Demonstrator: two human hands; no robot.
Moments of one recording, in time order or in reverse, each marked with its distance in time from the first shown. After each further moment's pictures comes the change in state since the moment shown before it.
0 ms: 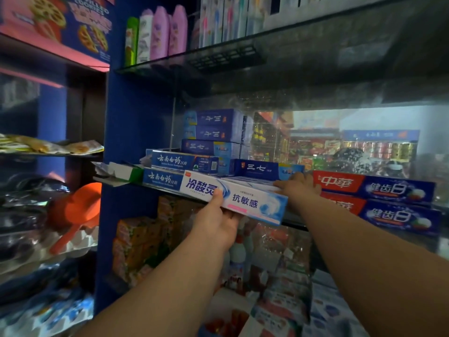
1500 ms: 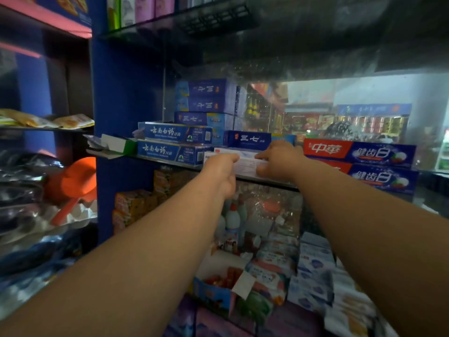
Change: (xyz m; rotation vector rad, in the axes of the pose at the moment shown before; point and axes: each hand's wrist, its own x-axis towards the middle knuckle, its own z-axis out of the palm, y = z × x) left_hand -0.017 0.004 0.029 0.586 0.033 -0.056; right_hand -0.038 -0.016 -0.020 -0.159 0.042 -0.239
